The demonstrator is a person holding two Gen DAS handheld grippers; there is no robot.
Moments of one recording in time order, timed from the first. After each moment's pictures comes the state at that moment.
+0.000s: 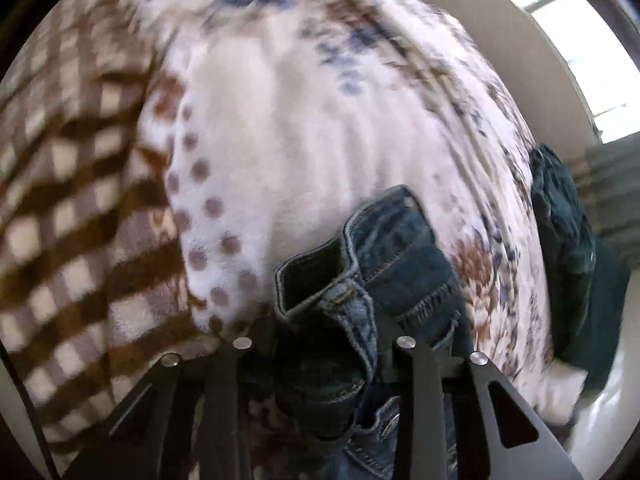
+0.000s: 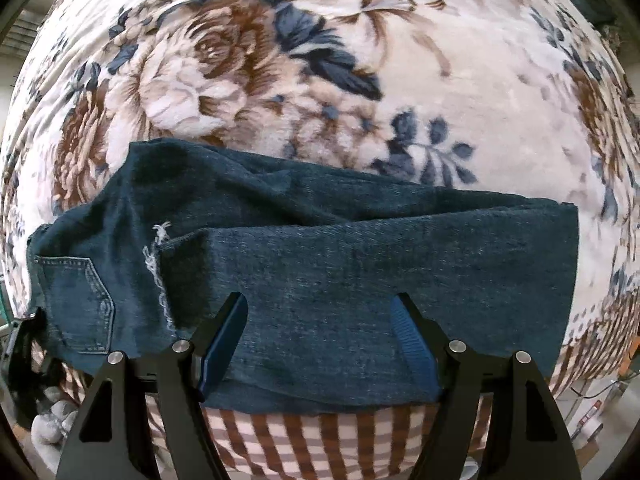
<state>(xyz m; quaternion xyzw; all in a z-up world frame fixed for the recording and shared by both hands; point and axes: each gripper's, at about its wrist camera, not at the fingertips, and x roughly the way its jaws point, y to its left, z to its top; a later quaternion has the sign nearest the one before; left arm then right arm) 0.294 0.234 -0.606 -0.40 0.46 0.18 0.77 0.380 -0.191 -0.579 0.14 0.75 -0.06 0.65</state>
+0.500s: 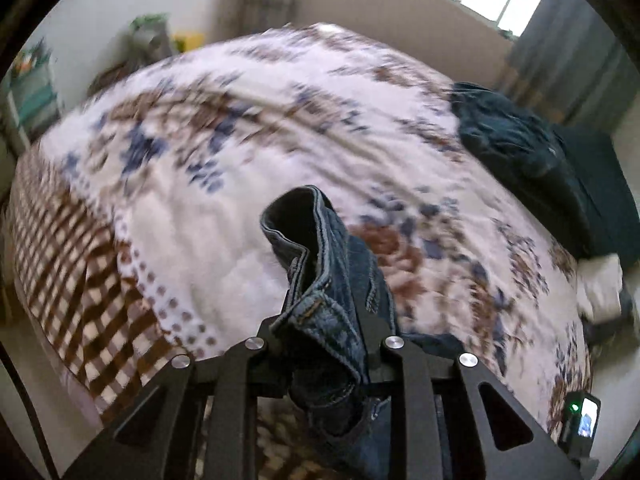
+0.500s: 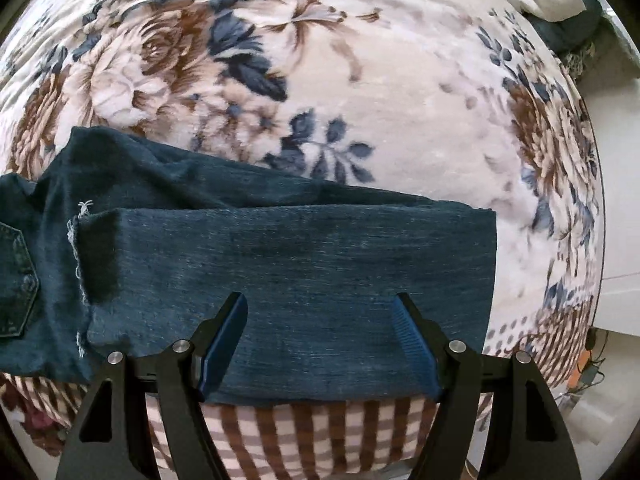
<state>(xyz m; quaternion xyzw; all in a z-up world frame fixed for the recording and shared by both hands) 0.306 0.122 -0.478 -0.19 0.44 0.11 0.87 0.344 -0.234 -0.577 0.04 0.74 -0.10 0.66</state>
